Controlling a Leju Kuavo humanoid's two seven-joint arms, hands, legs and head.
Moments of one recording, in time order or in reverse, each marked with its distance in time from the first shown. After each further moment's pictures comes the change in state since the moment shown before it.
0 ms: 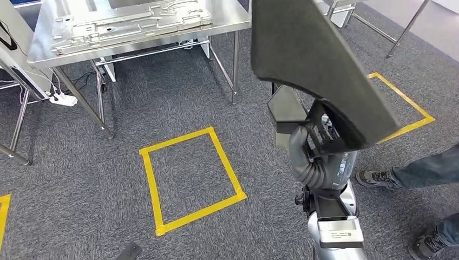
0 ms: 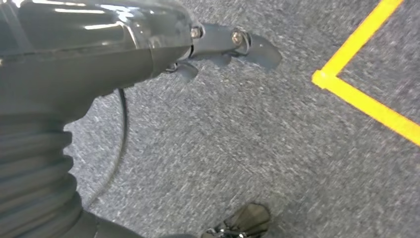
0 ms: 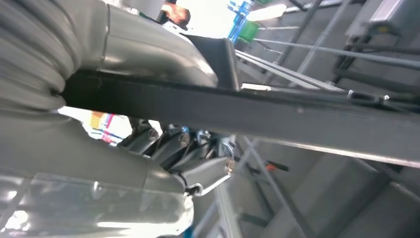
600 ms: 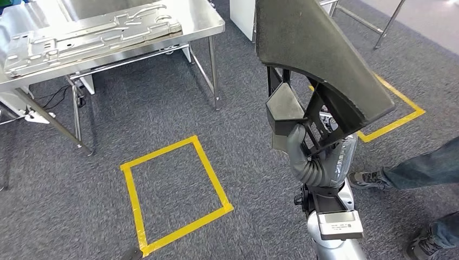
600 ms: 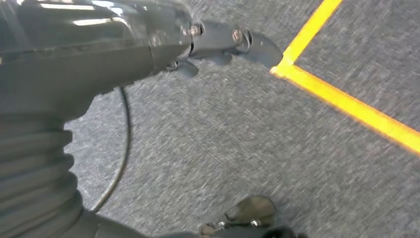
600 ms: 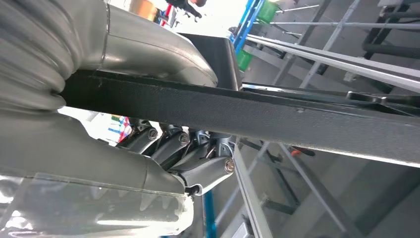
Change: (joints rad) left arm 0.006 -0.001 0.006 0.000 -0.003 0.001 0.001; right arm 0.014 -0.003 -0.009 -0.004 -0.007 0.004 0.004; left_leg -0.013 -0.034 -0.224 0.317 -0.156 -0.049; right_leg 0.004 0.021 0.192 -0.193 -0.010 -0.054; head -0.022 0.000
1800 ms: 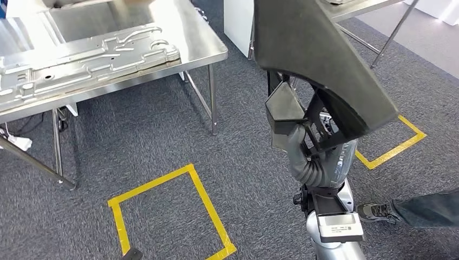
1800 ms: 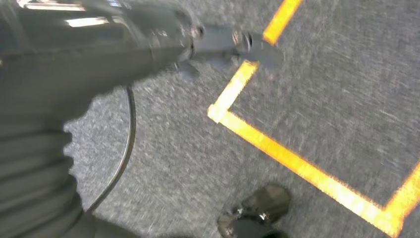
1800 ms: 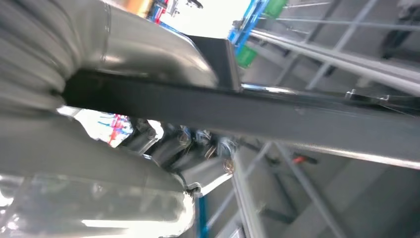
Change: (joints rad) left arm 0.001 -0.001 0.004 0.005 -0.009 -0.002 0.000; right arm -0.002 0.003 0.000 -0.008 0.006 0.000 -0.007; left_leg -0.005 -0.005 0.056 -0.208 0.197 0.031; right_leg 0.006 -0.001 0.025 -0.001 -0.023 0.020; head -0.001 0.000
